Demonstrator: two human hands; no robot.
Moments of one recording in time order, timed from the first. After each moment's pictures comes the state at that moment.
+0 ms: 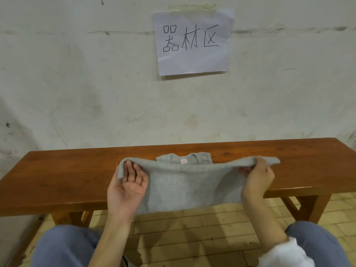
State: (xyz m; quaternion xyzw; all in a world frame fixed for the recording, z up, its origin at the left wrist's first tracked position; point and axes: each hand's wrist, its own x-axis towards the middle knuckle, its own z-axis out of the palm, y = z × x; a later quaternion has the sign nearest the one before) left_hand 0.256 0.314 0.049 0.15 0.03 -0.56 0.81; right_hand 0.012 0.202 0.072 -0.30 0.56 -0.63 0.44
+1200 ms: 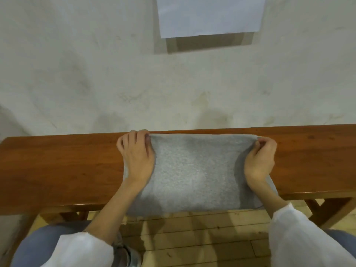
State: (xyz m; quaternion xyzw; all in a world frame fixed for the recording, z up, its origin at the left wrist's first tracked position) left_hand 0.308 0.185 -0.028 0.75 -0.49 0.20 0.40; right_hand 0.039 0.083 -0.026 -0.52 0.68 -0.47 0.21
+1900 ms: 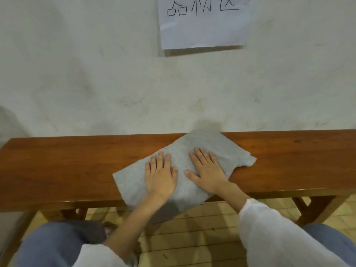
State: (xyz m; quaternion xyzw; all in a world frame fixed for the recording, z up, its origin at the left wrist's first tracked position) left_hand 0.244 0.207 -0.053 0.84 -0.54 -0.06 0.06; right_hand 0.093 0.124 -0.052 -0.90 0.42 0.01 0.09
